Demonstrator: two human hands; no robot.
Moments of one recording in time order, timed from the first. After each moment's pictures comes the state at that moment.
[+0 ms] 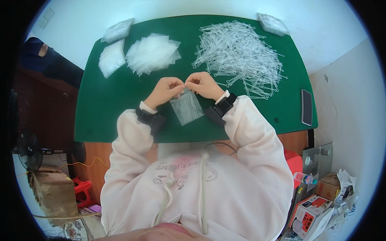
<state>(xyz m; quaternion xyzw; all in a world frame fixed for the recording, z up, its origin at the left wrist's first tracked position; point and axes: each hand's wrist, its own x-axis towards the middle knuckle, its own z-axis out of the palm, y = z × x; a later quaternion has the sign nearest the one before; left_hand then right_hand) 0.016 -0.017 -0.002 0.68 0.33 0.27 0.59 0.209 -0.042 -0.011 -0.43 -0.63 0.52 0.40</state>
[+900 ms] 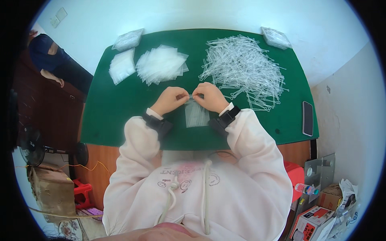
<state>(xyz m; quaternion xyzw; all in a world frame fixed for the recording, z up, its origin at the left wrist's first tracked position) 0.011 -0.009 0.003 0.85 0.30 0.29 0.33 0.210 -0.045 0.003 -0.41 -0.82 0.17 0.37</state>
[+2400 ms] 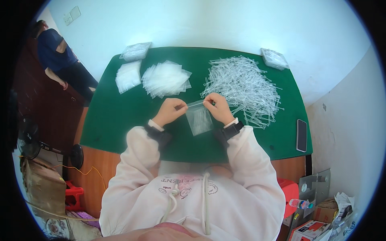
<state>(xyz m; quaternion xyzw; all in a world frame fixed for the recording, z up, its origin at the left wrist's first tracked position) 0.008 -0.010 0.009 0.80 0.32 0.38 0.33 0.232 -0.036 0.008 -0.47 -0.72 0.24 0.46</state>
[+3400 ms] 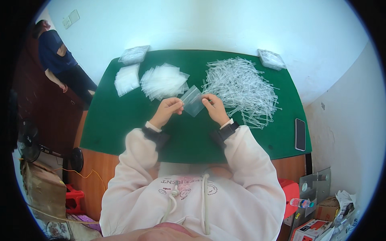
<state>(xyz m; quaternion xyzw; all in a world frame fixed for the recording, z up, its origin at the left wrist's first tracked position) 0.004 -0.004 0.002 0.57 0.26 0.41 0.66 0.233 -0.027 -0.018 -0.45 -0.64 0.33 0.52</state>
